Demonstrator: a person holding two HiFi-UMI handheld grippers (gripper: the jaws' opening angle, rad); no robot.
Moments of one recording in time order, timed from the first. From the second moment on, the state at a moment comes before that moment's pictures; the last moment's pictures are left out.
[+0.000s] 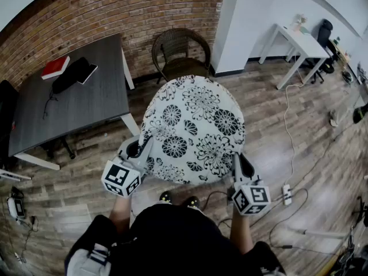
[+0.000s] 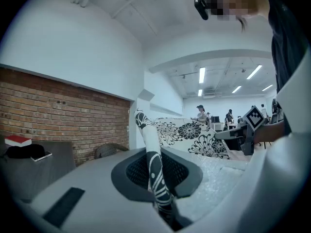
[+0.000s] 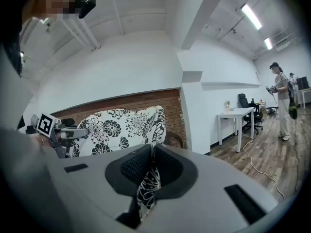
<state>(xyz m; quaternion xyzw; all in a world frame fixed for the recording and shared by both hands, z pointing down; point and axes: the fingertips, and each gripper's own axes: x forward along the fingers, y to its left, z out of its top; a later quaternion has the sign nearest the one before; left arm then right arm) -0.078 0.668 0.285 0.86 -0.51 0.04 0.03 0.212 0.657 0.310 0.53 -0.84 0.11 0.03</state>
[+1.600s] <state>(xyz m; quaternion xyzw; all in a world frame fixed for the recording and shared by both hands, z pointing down) 0.137 0.671 0.289 0.90 -0.43 0.05 0.00 0.431 0.726 0.326 0.59 -0.80 0.12 -0.05</state>
